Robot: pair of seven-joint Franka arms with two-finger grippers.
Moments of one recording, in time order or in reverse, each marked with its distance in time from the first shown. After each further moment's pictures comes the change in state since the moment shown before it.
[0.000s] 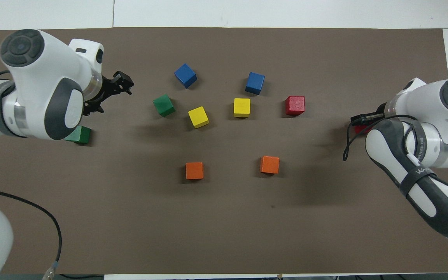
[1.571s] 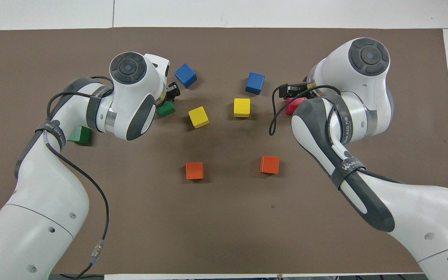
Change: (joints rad) left arm -0.139 0.197 -0.003 0.034 0.102 0.176 -0.044; right arm 0.270 0.150 0.057 0.356 0.033 -0.159 0.405
